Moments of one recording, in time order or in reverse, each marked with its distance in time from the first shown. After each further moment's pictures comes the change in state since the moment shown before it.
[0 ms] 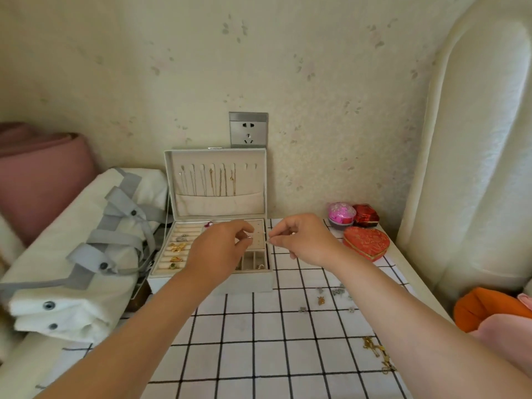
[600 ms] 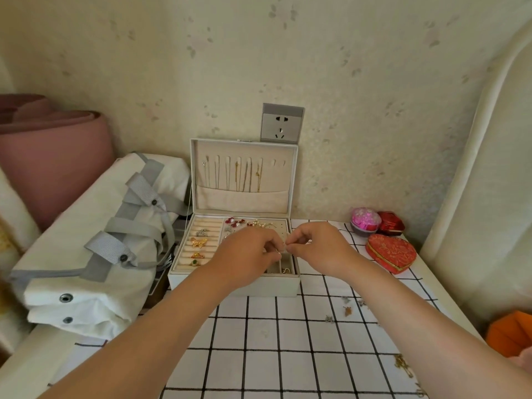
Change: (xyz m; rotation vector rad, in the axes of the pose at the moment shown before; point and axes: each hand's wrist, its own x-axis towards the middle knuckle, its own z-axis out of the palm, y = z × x) left_hand 0.008 -0.023 0.004 -0.124 -0.237 0.118; right_hand 0.019 0.004 0.028 -0.306 0.007 -0.003
